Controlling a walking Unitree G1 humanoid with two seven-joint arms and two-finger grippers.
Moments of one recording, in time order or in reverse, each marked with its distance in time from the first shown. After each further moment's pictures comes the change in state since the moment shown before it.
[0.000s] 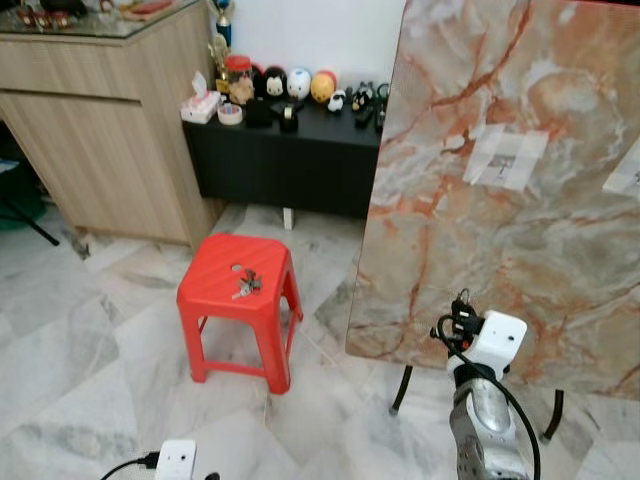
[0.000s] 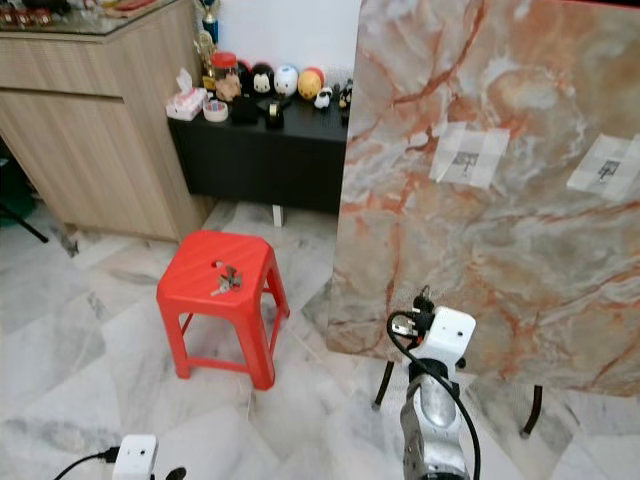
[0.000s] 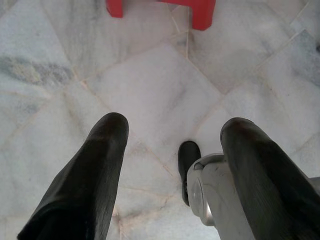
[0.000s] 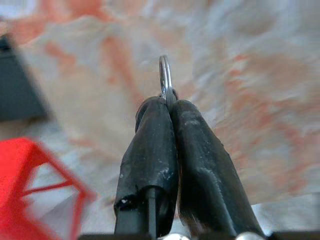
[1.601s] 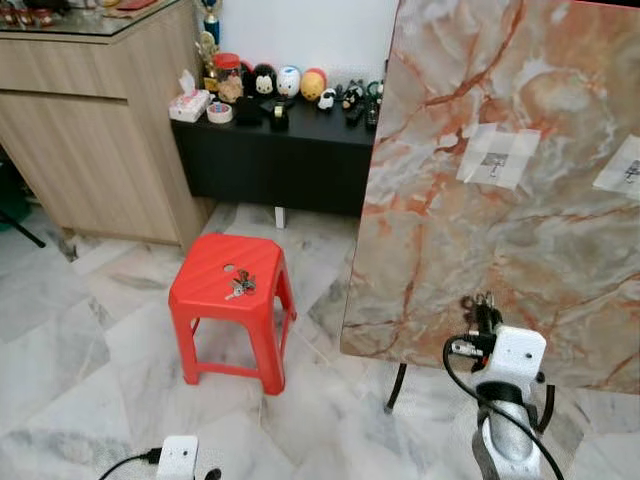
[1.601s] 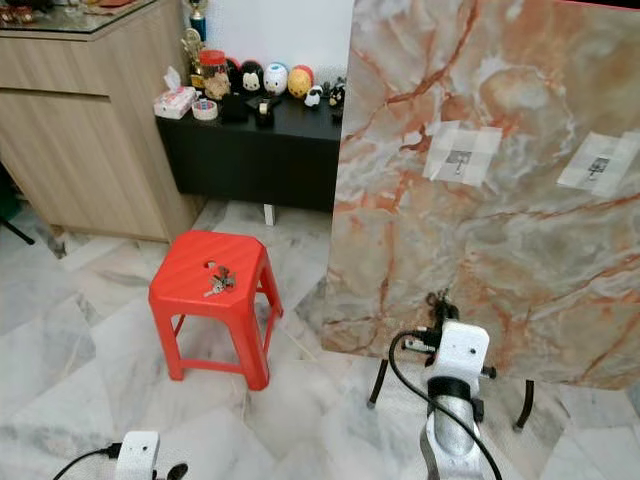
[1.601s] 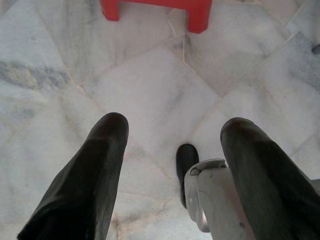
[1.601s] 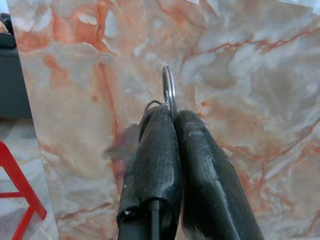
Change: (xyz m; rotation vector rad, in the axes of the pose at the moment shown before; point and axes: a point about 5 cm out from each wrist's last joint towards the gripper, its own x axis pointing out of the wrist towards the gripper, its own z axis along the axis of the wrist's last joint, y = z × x) left arm 0.001 0.000 0.003 -0.002 -0.002 0.005; right arm -0.032 -0.020 0.006 -0.182 -0.086 0.060
